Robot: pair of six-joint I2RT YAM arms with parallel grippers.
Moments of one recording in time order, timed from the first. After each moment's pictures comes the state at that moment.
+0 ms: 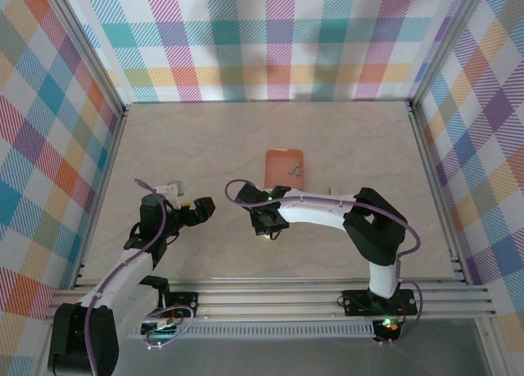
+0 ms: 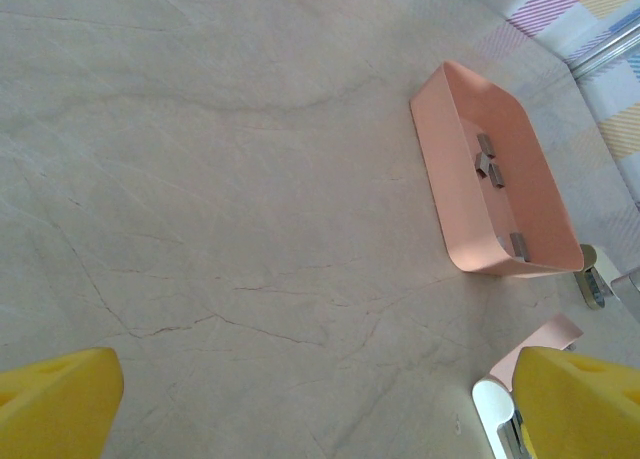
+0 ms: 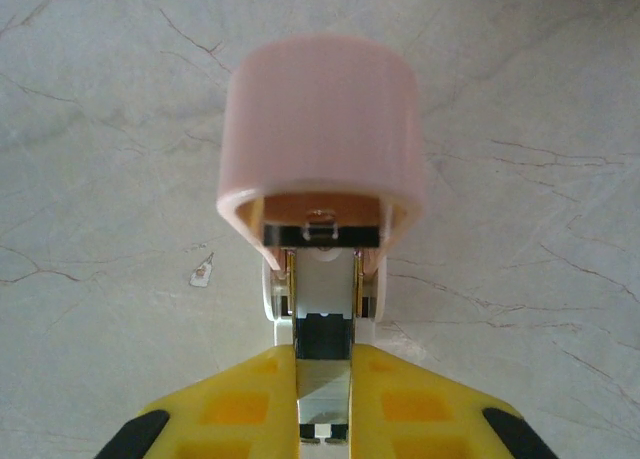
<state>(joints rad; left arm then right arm) -0.12 0.87 0.26 0.10 0.37 -0.47 1.04 1.87 1.27 -0.74 0.18 0.78</state>
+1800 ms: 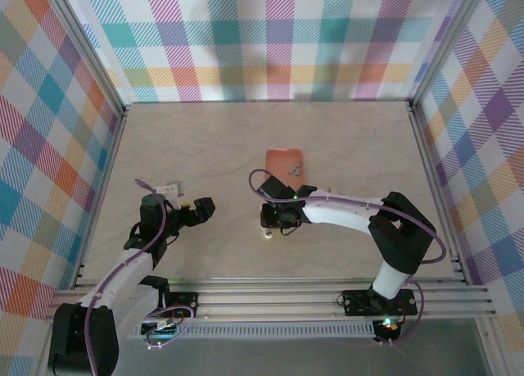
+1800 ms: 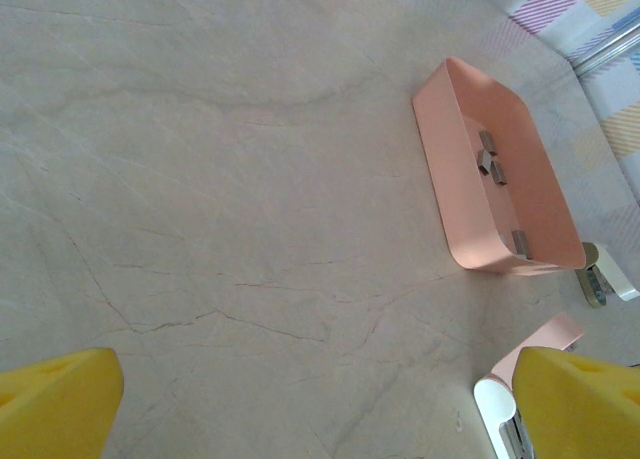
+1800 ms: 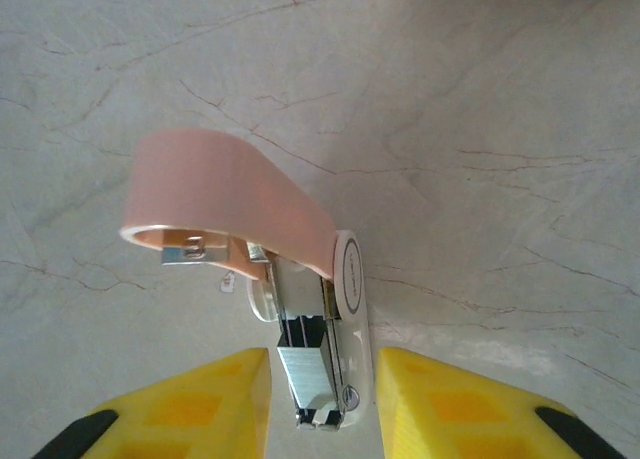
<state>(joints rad) -0.12 0.87 0.26 0.09 0.37 -0.47 0.92 1.70 1.06 -0.51 0.01 0.84</state>
